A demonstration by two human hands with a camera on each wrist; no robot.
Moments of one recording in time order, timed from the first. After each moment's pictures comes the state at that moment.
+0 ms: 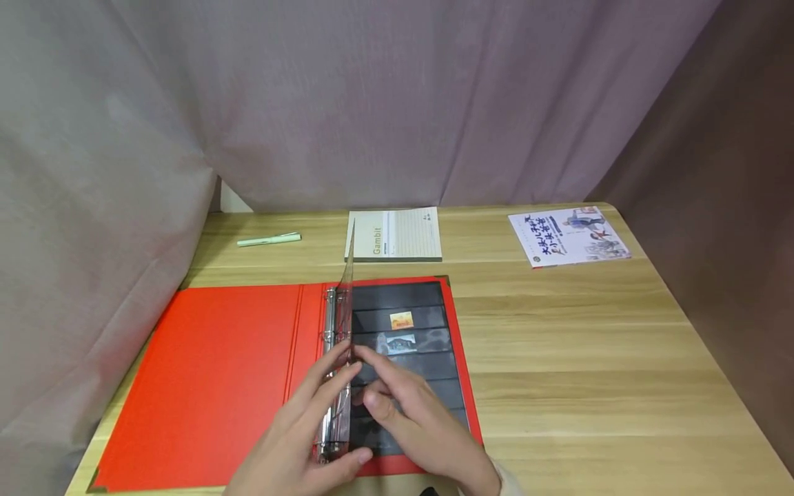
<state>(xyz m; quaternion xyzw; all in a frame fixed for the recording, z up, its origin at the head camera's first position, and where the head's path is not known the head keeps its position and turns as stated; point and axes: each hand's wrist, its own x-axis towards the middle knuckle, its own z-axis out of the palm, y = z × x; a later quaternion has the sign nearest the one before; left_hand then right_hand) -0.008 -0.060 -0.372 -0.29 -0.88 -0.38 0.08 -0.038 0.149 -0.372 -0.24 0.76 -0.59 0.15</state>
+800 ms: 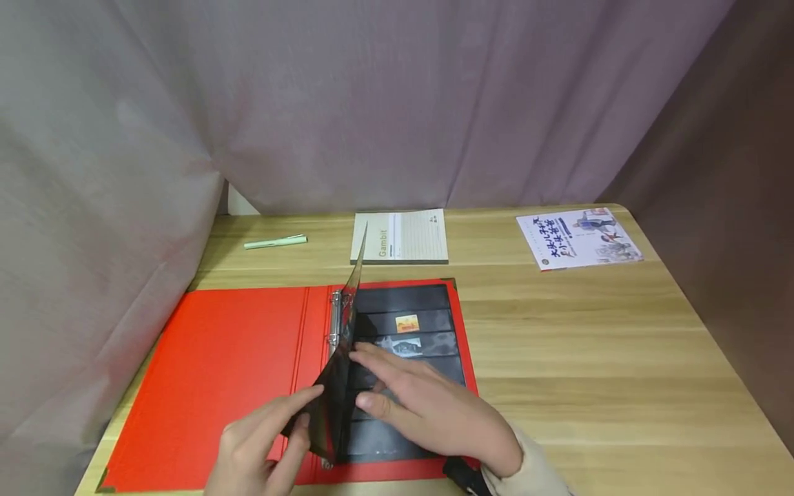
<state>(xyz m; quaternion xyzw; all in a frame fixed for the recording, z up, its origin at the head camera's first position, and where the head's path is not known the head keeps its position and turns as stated) 0.000 -0.079 -0.367 -0.24 -0.85 -0.39 0.25 -0.062 0.160 -0.354 -0.34 0.85 -0.37 0.12</state>
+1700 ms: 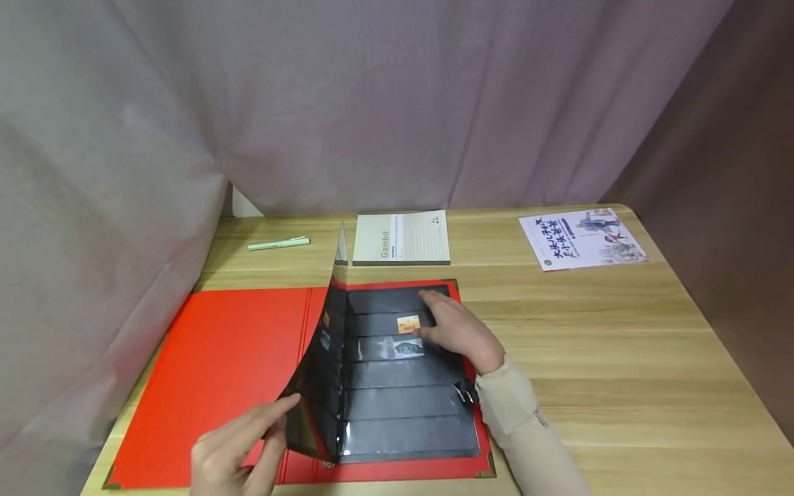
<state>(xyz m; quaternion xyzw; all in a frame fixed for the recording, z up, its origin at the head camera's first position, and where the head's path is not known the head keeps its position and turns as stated) 0.008 -0.089 -0.371 -0.22 -0.84 -0.40 0.30 -0.180 0.196 -0.433 -0.19 0.93 -0.27 0.13</state>
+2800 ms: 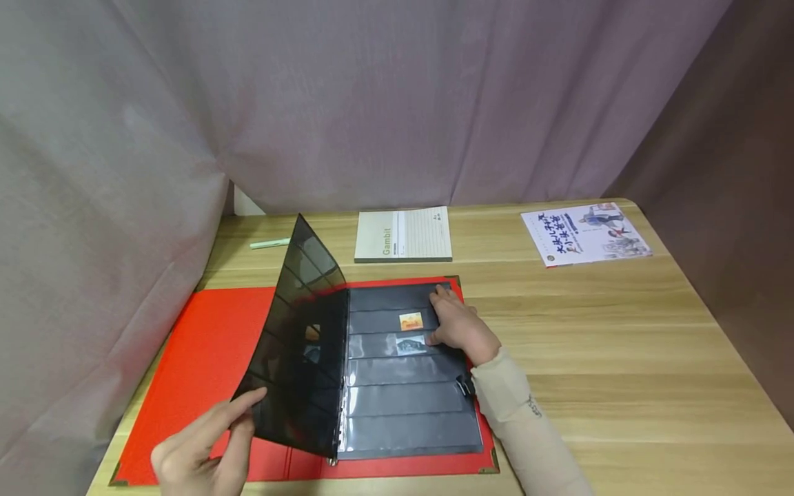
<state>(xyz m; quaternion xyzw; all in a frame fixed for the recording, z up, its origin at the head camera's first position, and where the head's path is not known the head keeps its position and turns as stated) 0.007 -0.103 -0.366 -0.15 -0.82 -0.36 0.42 -0.198 0.193 -0.460 -0.14 0.95 -0.21 0.18</state>
